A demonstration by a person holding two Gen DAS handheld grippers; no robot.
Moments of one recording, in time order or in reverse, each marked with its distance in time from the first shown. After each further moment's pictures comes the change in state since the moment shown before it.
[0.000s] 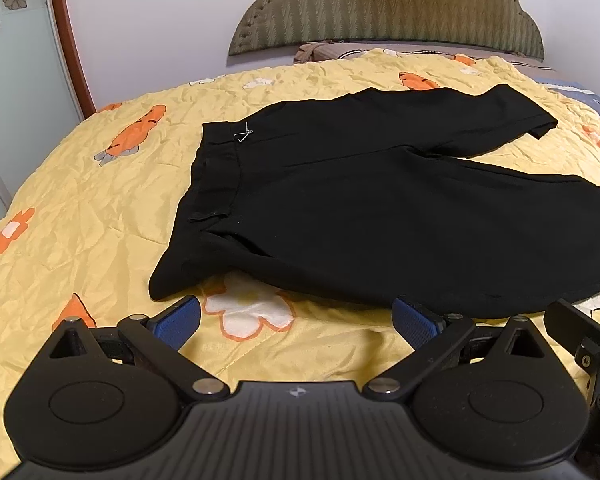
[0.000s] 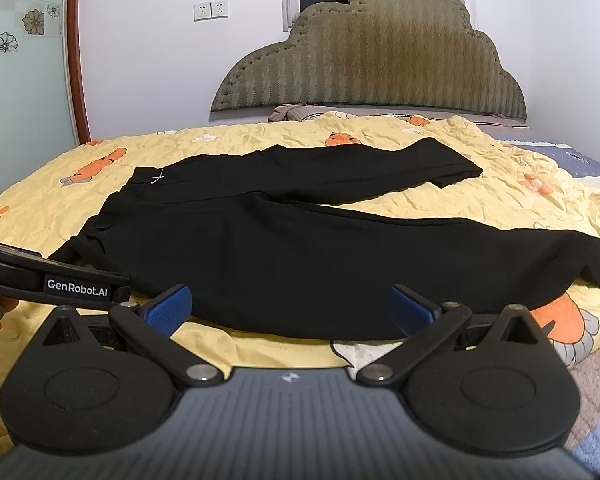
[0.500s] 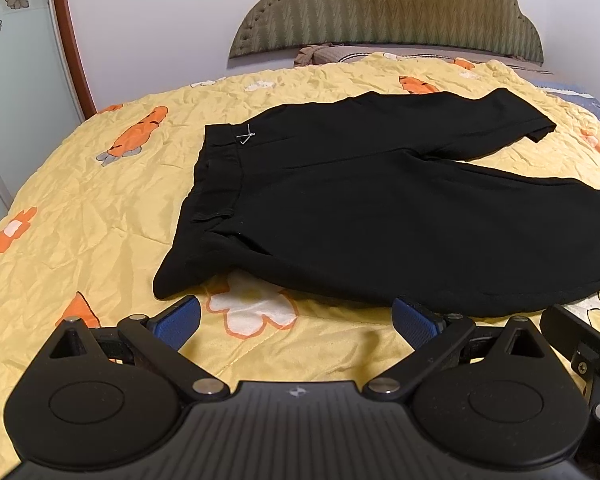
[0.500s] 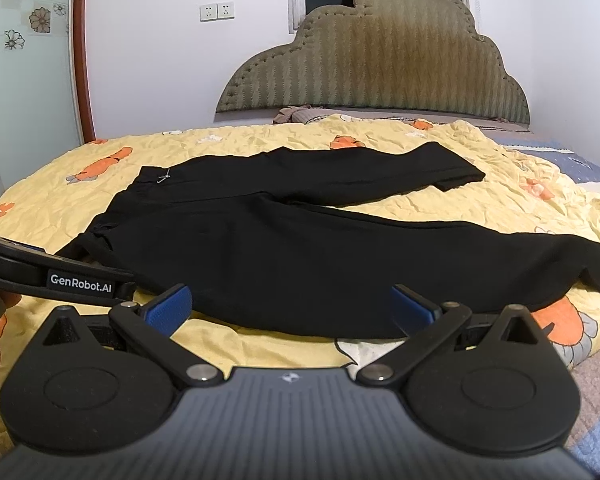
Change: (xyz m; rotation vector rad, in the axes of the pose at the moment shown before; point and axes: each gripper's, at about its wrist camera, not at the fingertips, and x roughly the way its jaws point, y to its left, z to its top) left arm -0.004 0.003 -0.001 -0.006 -0.008 -0.004; right arm -0.004 0.003 0.000 -0.015 -0.007 0.010
